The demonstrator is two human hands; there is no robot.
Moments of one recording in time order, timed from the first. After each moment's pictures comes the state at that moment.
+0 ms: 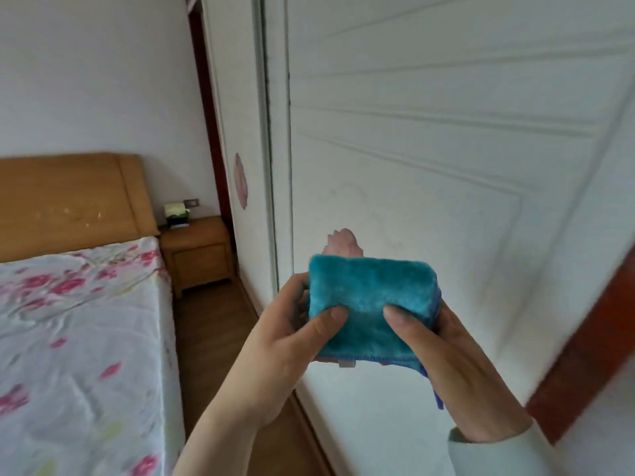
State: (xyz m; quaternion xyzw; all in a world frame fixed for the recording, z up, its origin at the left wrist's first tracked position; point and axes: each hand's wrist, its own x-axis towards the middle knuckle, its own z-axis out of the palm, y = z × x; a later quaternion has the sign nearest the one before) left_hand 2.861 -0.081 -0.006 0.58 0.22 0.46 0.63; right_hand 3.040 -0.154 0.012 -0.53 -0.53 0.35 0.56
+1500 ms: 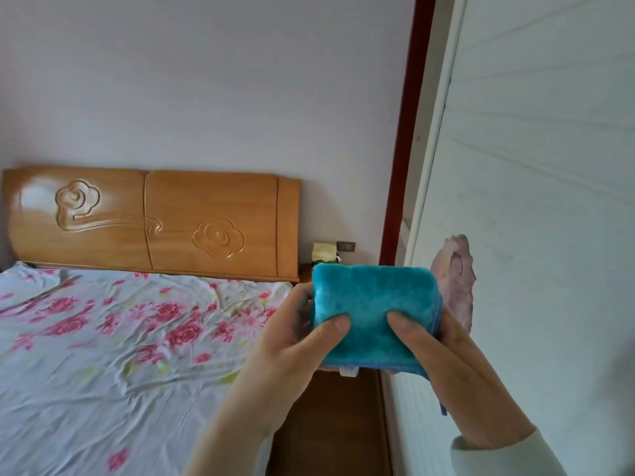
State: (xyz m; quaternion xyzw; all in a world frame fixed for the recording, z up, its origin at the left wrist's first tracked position) left_hand 2.623 0.769 -0.016 0.49 0.44 0.60 0.45; right_hand 2.807 0.816 -0.002 -0.38 -0.63 0.54 0.42
